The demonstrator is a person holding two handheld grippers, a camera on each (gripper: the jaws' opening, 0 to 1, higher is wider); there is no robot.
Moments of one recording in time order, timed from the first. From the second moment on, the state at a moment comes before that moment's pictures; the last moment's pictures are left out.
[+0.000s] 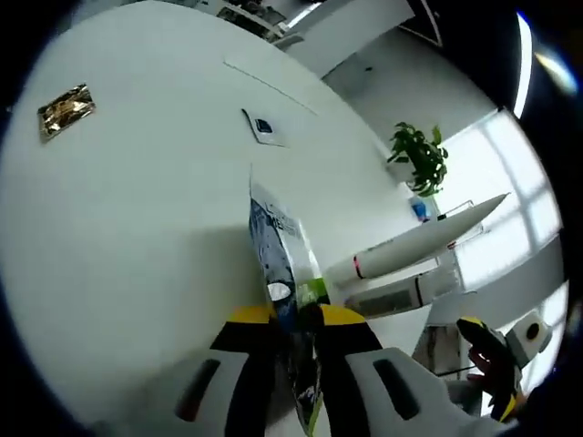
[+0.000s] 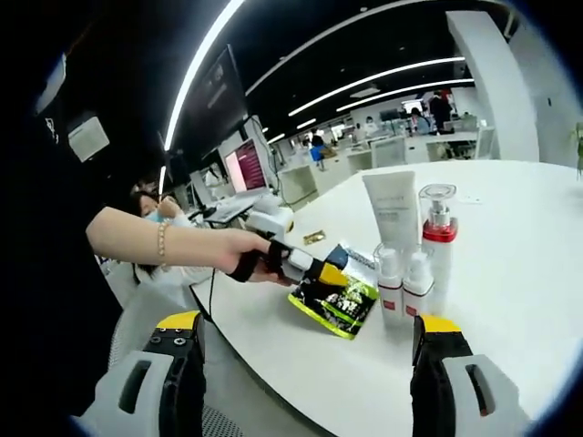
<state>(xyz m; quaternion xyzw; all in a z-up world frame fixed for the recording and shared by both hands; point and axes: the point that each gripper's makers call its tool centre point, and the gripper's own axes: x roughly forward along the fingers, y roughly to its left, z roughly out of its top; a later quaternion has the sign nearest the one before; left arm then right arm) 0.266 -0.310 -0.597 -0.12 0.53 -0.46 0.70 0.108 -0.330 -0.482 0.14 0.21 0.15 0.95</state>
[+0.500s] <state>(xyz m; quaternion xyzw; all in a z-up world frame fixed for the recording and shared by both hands) 0.272 -0.301 -0.599 -0.07 0.52 -0.45 0.72 0.107 -0.331 -0.484 0.14 0.22 0.15 0.95</state>
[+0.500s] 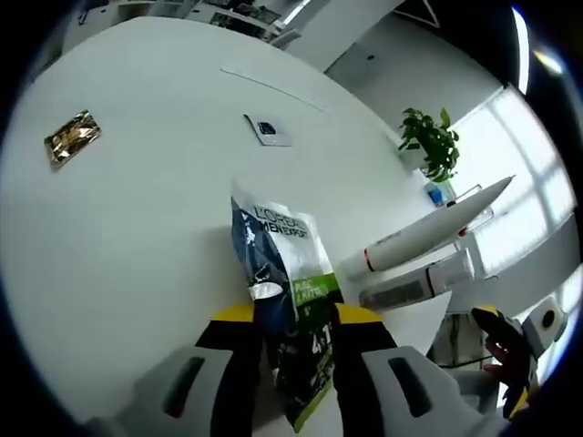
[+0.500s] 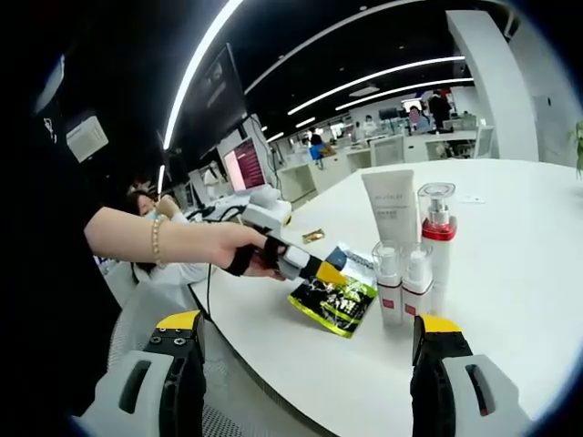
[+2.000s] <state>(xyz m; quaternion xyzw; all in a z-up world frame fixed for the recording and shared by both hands) 0.278 -0.277 -0.580 -0.06 0.51 -0.43 0.74 0.108 -0.337 -0.488 0.13 0.22 0.14 0.96</state>
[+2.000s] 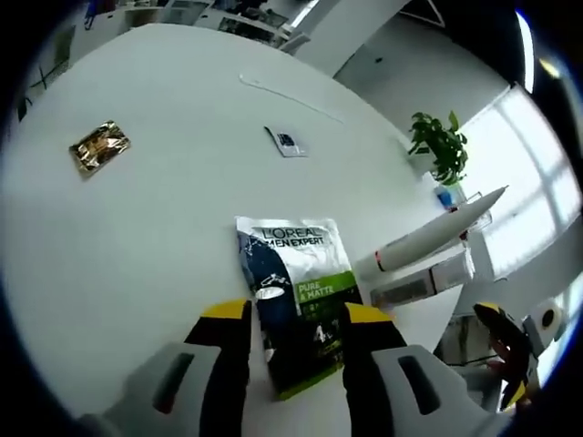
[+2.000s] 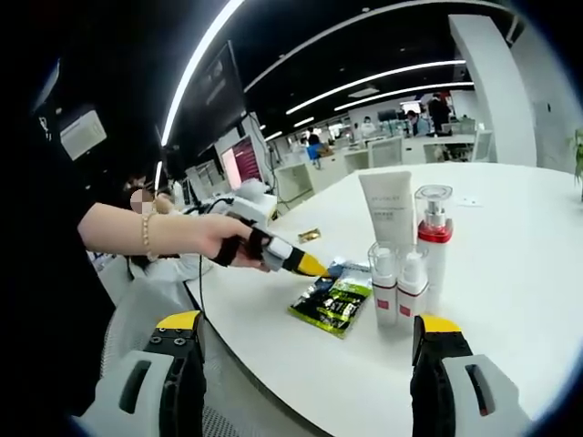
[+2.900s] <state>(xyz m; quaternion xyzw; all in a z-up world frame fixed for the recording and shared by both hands) 0.244 -0.207 -0.523 -0.02 0.38 -0.51 0.78 0.114 -0.347 -0.487 0.09 0.19 0.12 0.97</state>
